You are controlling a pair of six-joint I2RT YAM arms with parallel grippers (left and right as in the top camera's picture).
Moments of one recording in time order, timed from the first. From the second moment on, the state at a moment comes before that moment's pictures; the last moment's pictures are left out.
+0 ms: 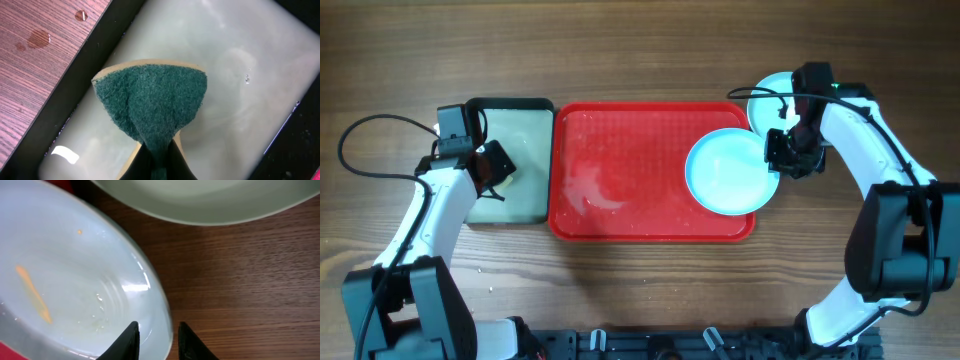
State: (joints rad) left arm 0.15 1.55 0.90 -0.51 -0.10 -0.41; right arm 0.01 1.85 1.30 -1.05 -0.07 0.20
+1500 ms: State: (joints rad) left arm 0.15 1.55 0.90 -0.52 -0.10 -0.41; right arm 0.40 1.85 1.22 -0.61 -0.16 0.24
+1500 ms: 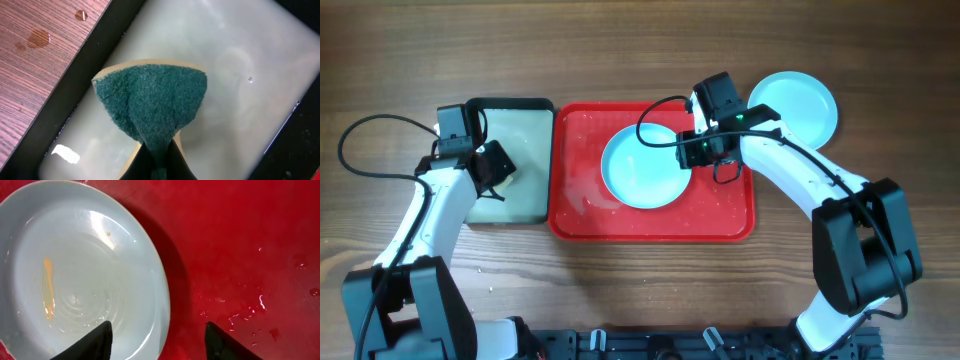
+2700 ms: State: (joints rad) left arm 0.15 1.55 0.90 -0.51 -0.10 -0.40; right arm 0.40 1.85 1.22 -0.55 -0.16 0.24
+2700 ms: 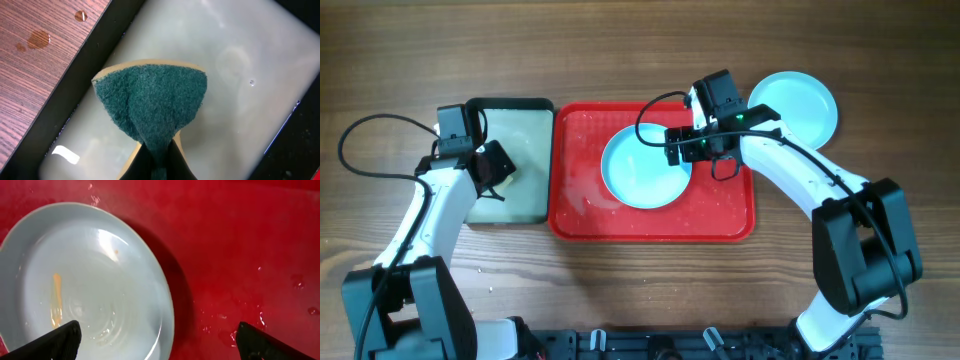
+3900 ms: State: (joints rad) left arm -0.30 1.59 1.35 -0.79 0.18 -0.22; right arm 0.40 1.85 1.18 -0.57 -0.16 0.27
